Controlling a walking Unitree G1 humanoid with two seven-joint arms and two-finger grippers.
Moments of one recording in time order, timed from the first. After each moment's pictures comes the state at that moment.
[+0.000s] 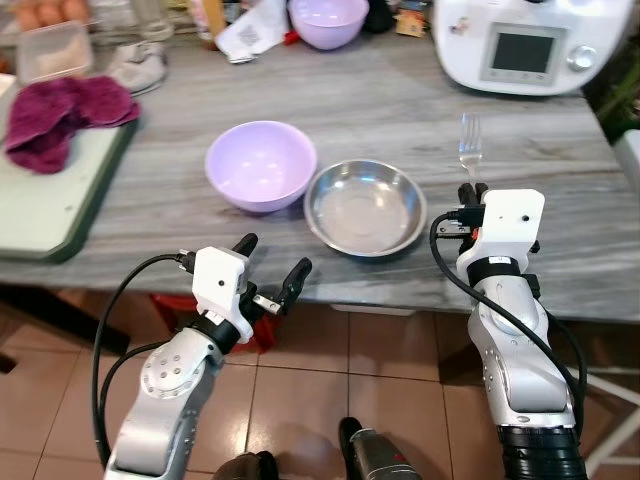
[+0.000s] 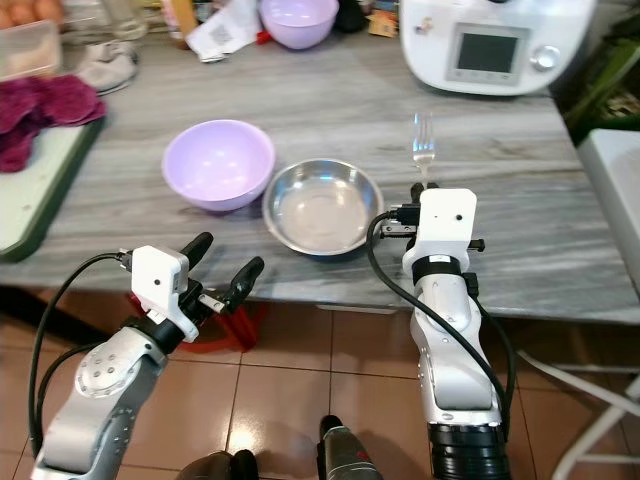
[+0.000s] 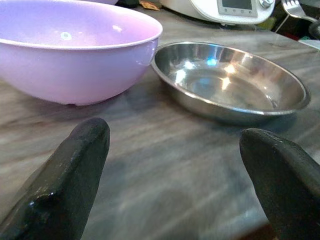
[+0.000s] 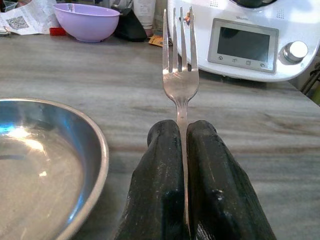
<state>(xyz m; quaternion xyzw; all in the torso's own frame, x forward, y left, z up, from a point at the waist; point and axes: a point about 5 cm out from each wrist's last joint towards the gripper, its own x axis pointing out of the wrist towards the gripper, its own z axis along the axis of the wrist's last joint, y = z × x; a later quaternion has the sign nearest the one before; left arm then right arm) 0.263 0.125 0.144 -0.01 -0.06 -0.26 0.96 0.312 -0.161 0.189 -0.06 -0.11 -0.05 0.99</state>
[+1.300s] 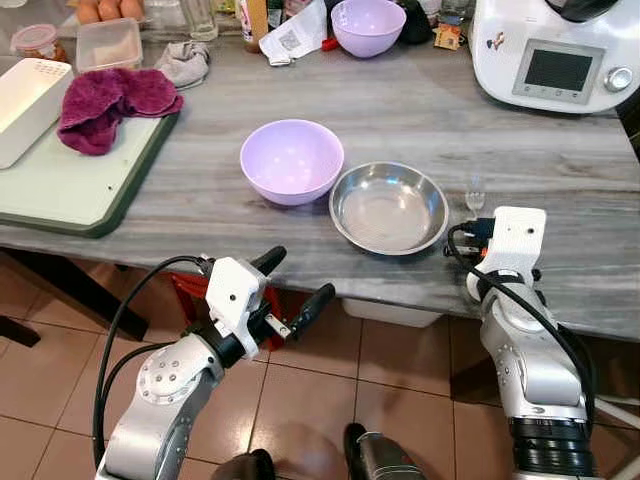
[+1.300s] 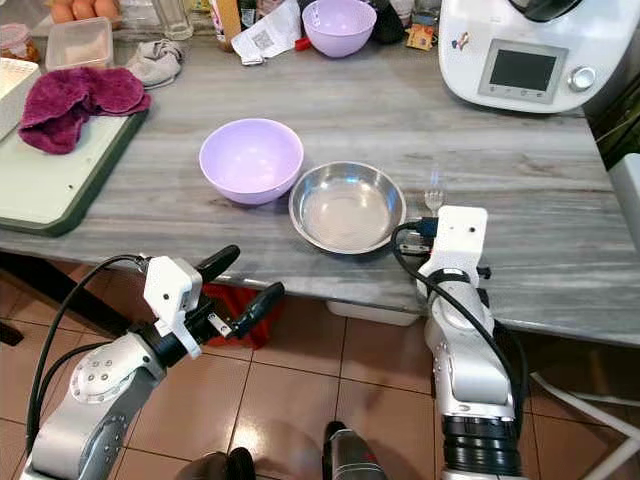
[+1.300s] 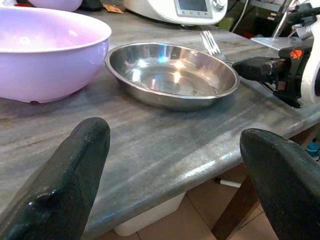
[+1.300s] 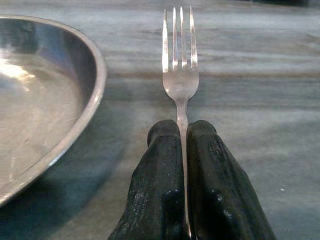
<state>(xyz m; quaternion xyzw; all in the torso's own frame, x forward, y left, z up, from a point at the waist) 0.252 0.114 0.145 0.00 -0.05 -0.36 0.93 0.319 -0.184 0.158 -0.02 0.02 -0.06 1.00</state>
